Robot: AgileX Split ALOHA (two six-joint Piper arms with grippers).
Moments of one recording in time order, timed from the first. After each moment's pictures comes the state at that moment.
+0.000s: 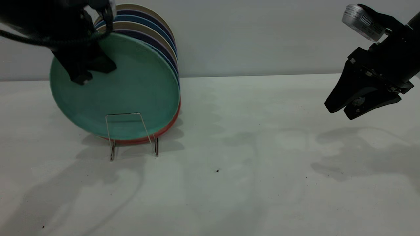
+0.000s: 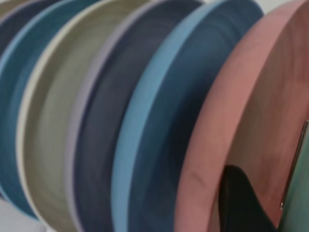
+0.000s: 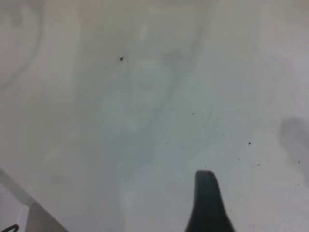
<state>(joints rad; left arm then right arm) -0.17 1.84 -1.06 -0.81 0.09 1.81 -0.03 2.08 -1.28 0.82 0.91 -0.89</state>
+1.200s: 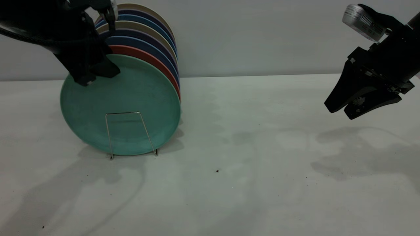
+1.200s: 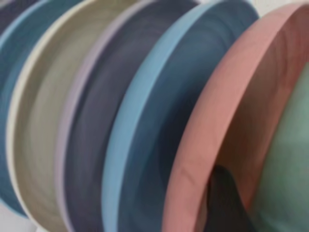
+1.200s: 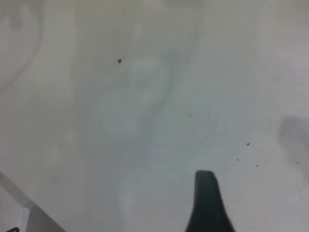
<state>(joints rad) -0.17 1.83 -1.06 -0.87 0.11 1.81 -0.03 2.08 -1.28 0.82 0.90 -0.88</state>
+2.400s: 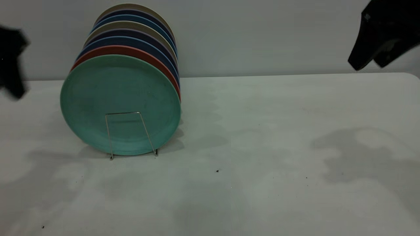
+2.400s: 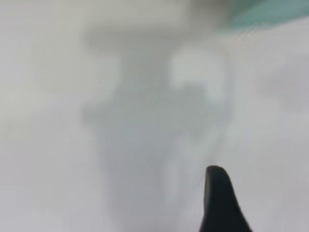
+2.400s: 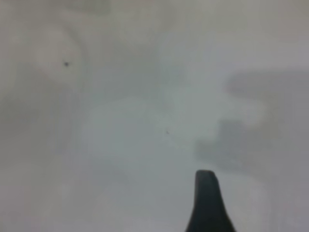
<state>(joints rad) -0.02 1.64 -1.06 0.01 0.77 0.00 0.12 1.77 -1.28 0.32 0.84 -0.50</state>
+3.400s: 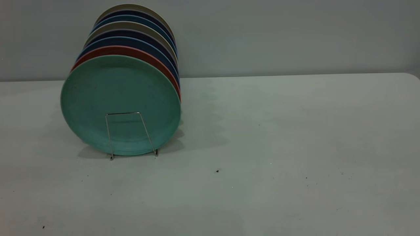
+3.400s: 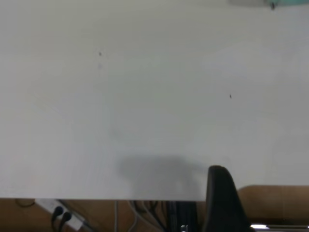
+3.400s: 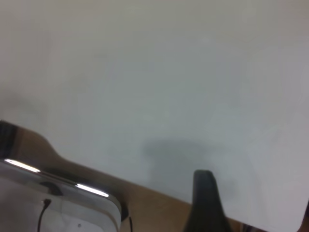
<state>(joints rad) -0.02 0.59 -0.71 0.08 1.07 -0.07 0.29 0.77 -0.92 -0.01 1.24 -0.10</state>
